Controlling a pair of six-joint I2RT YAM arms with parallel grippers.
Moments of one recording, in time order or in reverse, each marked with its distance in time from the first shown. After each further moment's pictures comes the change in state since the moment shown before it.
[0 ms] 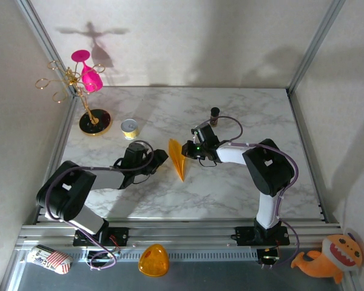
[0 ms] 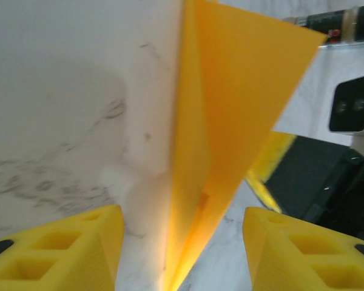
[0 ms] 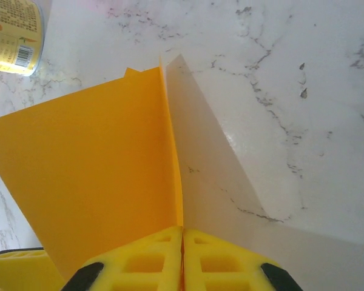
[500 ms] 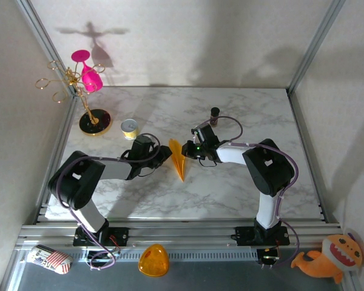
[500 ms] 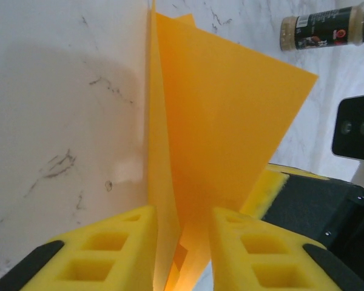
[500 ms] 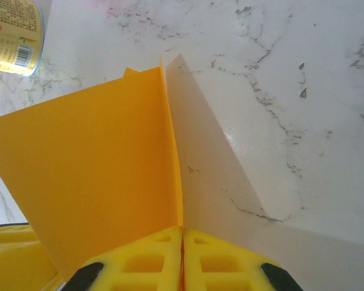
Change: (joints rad) left arm -0.011 0.139 0.158 -0.060 0.006 0.048; right arm -0.002 0.000 0.000 0.000 -0.001 0.000
